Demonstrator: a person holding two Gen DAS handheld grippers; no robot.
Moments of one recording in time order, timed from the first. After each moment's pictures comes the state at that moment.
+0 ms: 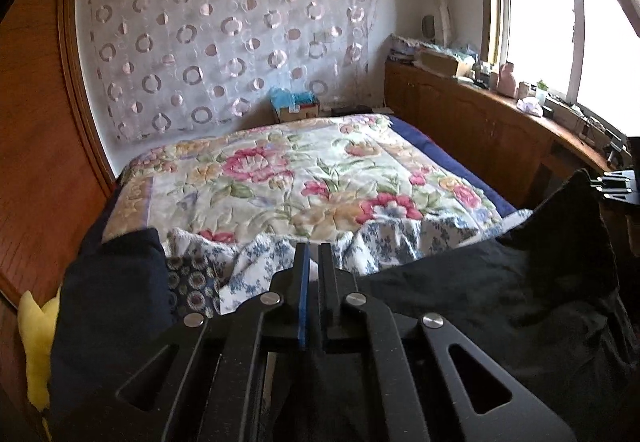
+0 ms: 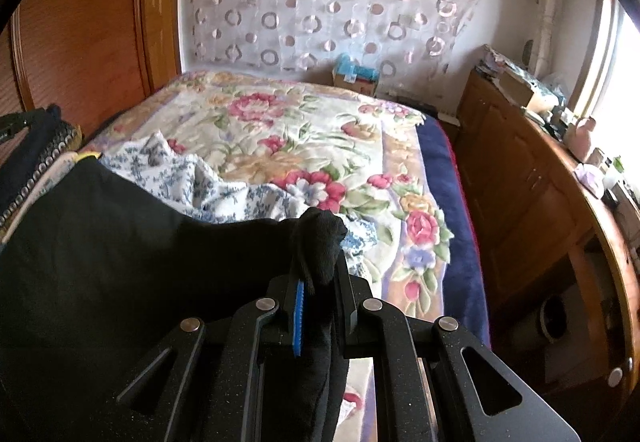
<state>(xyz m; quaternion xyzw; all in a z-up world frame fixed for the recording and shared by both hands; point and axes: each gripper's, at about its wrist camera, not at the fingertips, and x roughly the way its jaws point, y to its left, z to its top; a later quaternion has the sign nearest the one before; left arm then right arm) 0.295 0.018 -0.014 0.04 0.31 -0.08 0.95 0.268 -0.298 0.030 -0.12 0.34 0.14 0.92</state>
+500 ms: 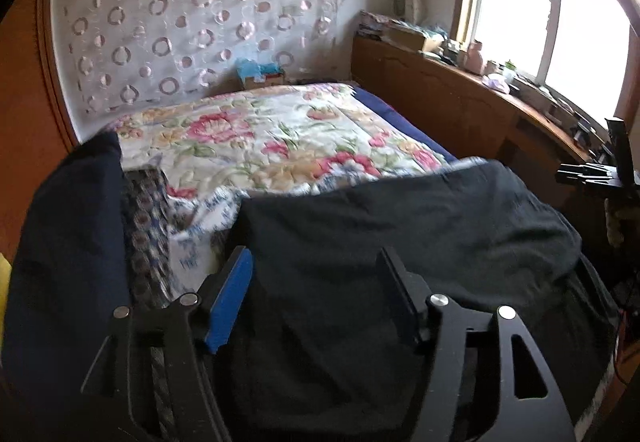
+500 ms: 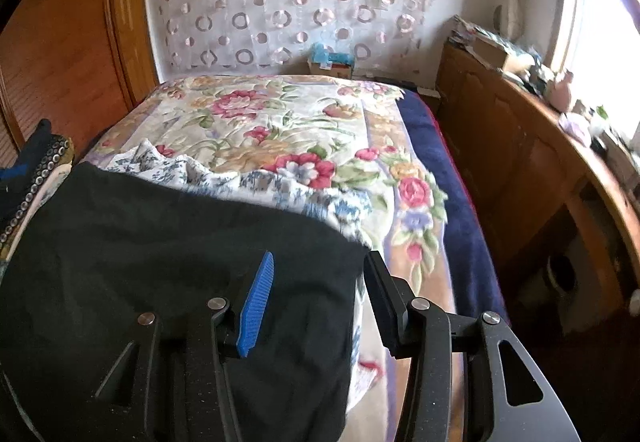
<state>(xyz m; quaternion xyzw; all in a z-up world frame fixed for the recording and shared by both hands) 0.241 0.001 -0.042 0.02 0.36 -0.15 0.92 0.193 -0.334 0.024 -0.05 0.35 0.11 0.93</state>
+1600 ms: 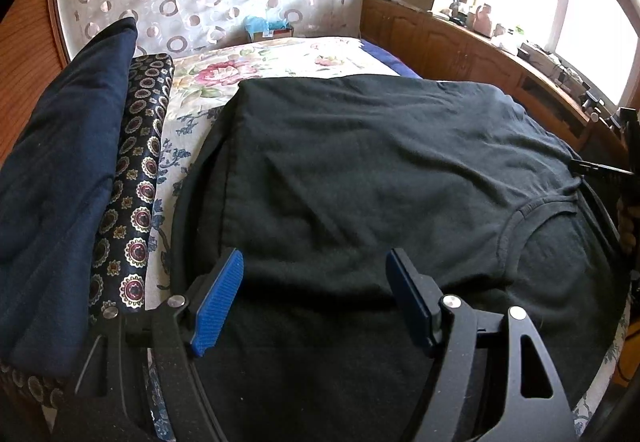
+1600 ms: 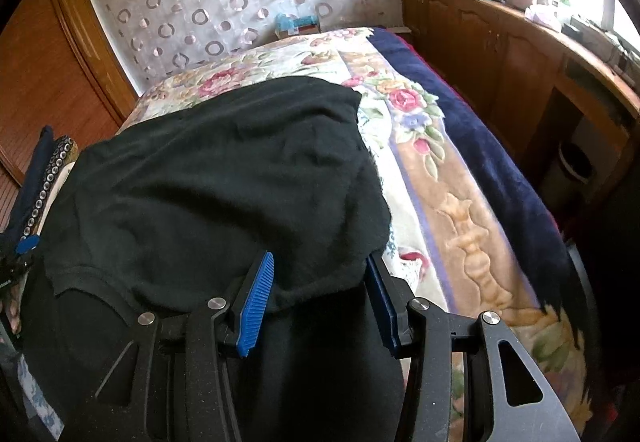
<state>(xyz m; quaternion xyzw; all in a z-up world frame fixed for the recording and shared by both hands) 0.182 0.000 -0.096 0.02 0.41 -0.12 0.90 0.121 -0.353 -0.015 0.05 0.40 0.07 0.91</state>
